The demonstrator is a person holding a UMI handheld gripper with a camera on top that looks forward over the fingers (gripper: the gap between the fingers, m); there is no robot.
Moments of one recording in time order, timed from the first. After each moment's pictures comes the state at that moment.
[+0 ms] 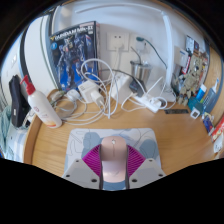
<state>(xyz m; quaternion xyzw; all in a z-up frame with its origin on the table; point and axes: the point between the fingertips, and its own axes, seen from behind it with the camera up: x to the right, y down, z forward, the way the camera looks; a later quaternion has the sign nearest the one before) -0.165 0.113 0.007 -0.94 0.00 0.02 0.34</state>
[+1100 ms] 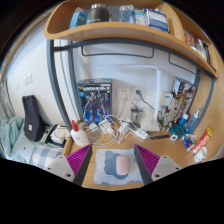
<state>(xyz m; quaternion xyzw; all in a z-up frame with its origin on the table) -0.198 0.045 0.254 -0.90 -0.01 0.02 0.44</state>
